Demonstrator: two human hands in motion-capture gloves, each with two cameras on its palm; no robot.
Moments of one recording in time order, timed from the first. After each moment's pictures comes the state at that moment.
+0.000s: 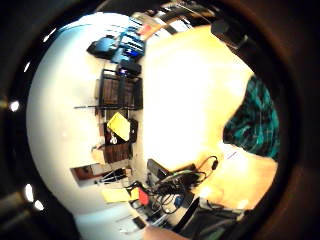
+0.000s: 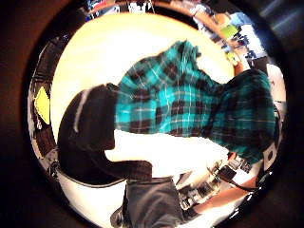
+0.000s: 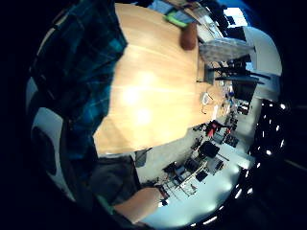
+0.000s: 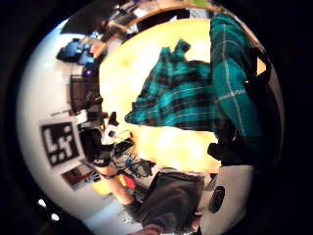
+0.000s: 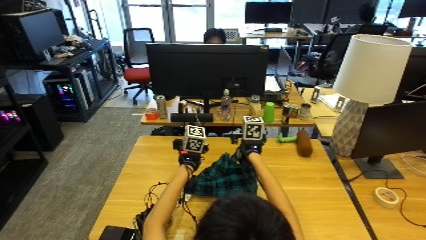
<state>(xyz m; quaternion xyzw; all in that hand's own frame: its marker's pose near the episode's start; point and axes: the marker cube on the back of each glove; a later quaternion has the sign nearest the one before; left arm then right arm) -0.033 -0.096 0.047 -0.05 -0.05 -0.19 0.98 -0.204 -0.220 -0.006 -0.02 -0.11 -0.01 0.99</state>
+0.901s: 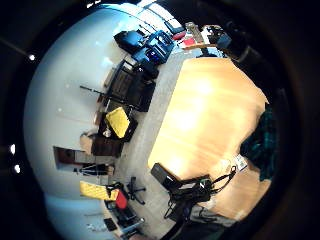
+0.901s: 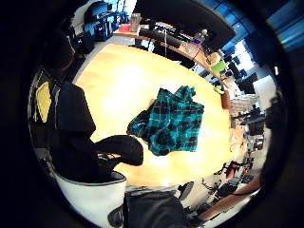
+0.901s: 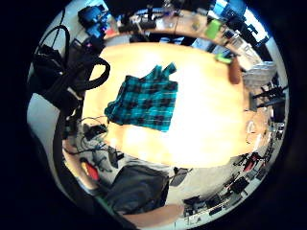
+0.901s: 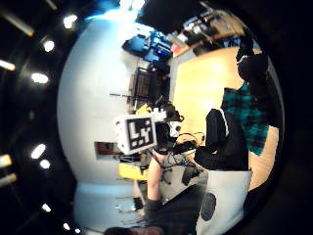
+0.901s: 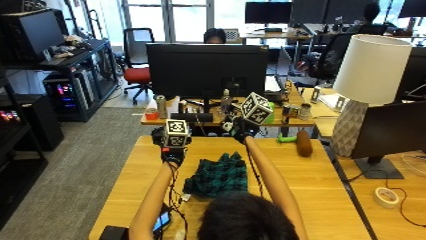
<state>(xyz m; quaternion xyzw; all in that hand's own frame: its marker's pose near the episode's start) -0.134 -0.080 0.024 0.10 -0.05 -0.28 0.95 -0.338 -0.202 -0.082 0.02 -0.37 -0.12 0.92</state>
